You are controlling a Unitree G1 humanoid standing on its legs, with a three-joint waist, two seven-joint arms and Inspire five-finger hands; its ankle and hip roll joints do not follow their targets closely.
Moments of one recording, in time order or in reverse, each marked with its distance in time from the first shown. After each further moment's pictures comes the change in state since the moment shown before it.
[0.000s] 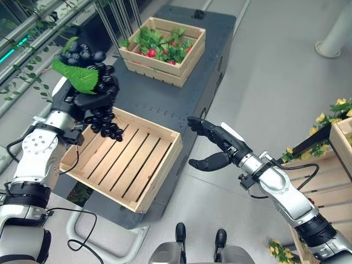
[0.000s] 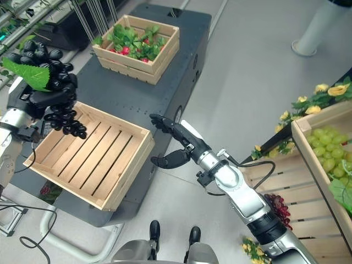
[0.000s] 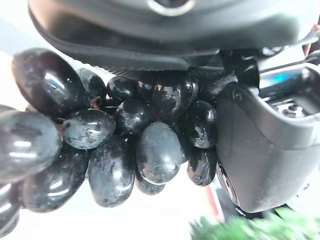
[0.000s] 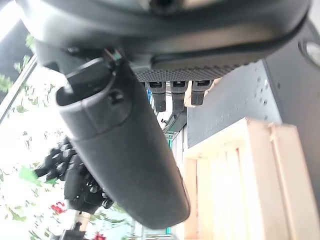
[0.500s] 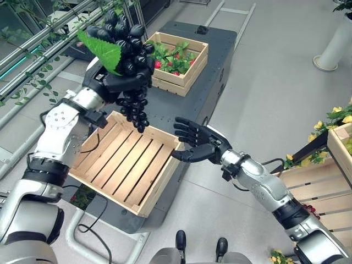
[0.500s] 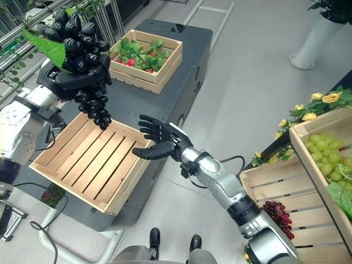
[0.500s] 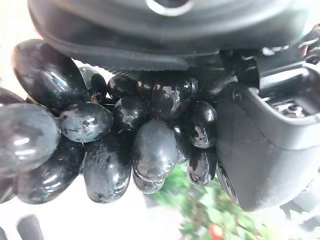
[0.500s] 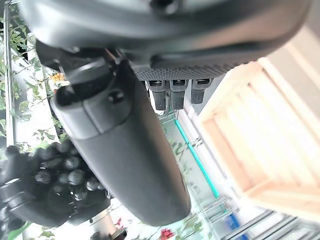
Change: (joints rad) left arm -0.308 -0.127 -0.201 -0.002 -0.146 0.039 -0.149; right arm -0.235 0.201 0.067 0.258 0.485 0.160 0.003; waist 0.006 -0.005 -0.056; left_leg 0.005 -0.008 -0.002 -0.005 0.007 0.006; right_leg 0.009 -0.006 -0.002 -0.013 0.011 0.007
